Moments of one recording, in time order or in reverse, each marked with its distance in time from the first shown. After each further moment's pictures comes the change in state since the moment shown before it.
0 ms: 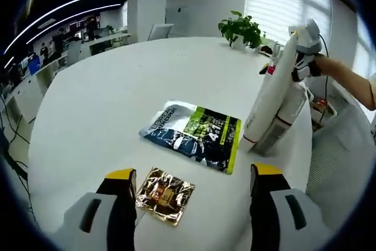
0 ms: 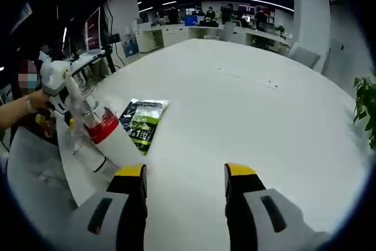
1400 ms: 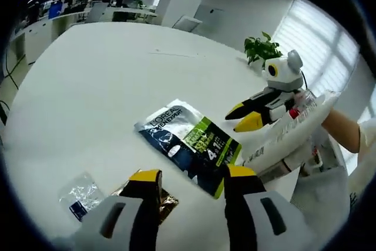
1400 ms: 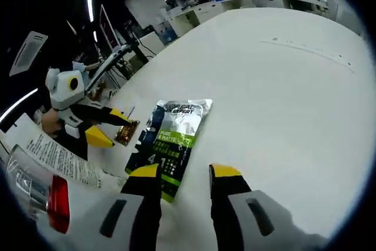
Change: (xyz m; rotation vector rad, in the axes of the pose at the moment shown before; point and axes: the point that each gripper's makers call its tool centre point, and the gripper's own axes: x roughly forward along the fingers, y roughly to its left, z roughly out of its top) left arm 0.025 -0.004 0.012 -0.361 0.013 -0.049; right arm 0.103 0.065 0.022 0.115 0.131 0.416
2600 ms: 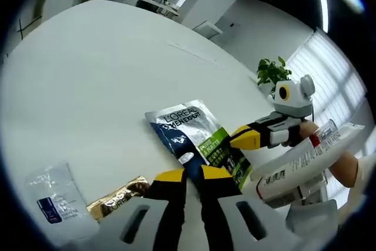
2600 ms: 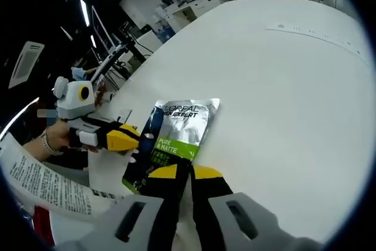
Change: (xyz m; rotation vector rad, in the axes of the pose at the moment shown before) left arm 0.032 0.028 -0.002 -0.240 -0.063 -0.022; right arm 0.023 0.003 0.000 0.082 0.016 0.017
